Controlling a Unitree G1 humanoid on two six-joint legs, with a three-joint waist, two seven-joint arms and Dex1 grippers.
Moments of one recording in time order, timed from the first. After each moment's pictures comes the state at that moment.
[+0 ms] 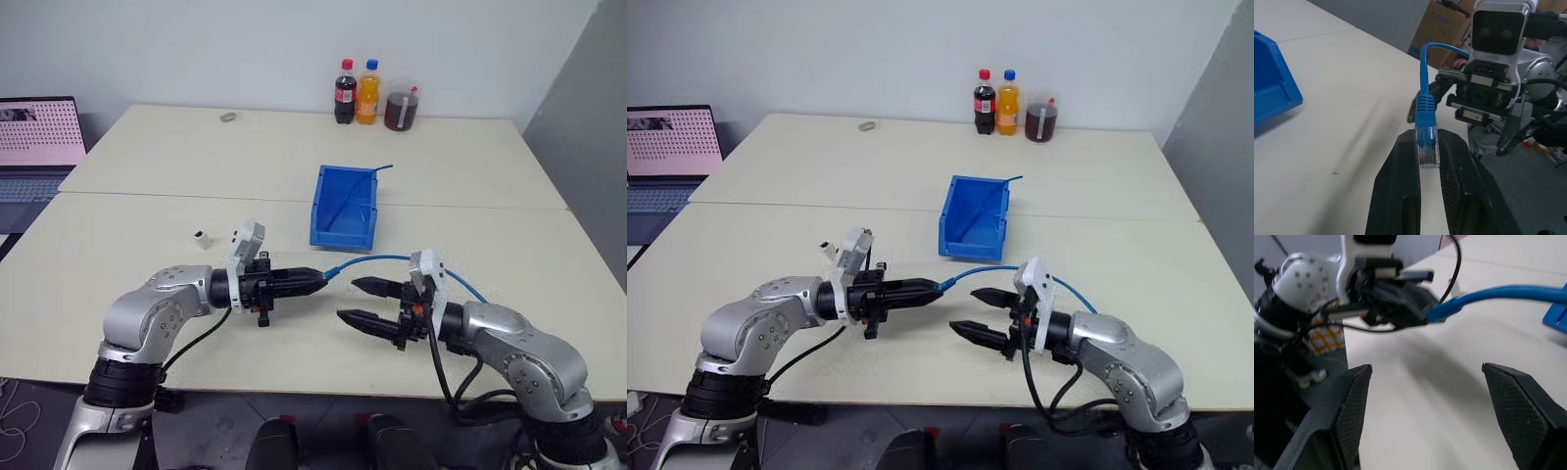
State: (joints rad) left arm -0.40 0.60 0.01 -0.16 -0.74 0.81 -1.14; right arm -0.22 -0.39 0.06 -0.53 0.69 0.83 0.70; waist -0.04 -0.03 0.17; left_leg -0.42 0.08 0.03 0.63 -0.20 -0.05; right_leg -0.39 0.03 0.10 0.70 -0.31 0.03
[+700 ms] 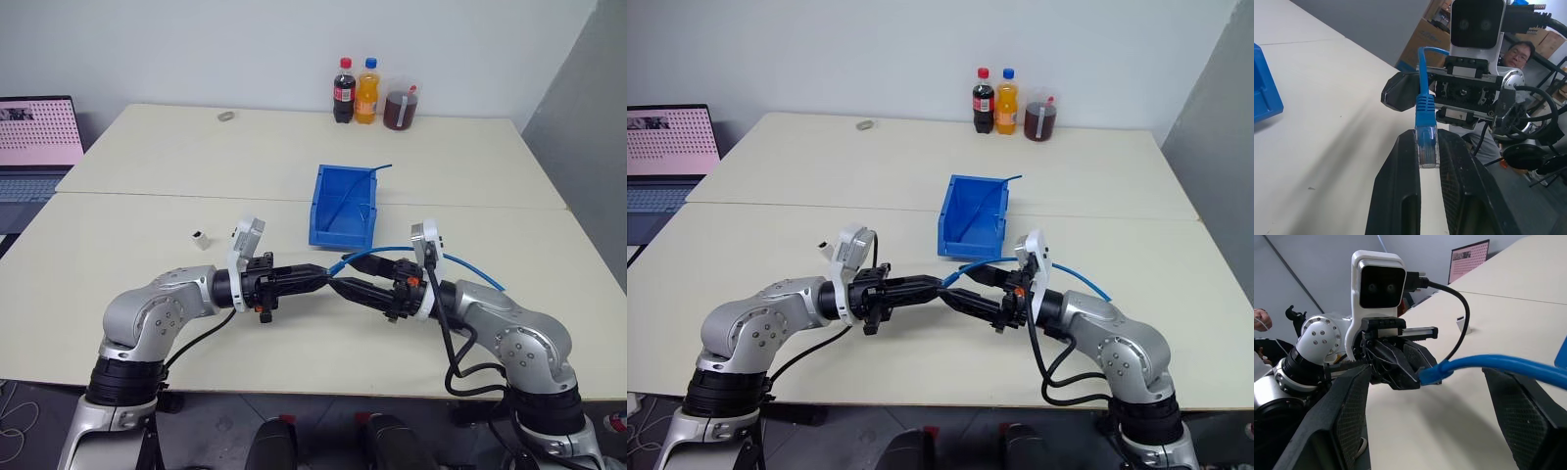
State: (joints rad) left arm -0.40 0.58 0.03 -0.17 -0.85 0.87 -1.08; right arm -0.33 -0.31 0.03 -0.44 0.84 0.88 0.64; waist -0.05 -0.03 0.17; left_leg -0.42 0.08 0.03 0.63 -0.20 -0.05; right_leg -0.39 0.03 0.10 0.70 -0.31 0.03
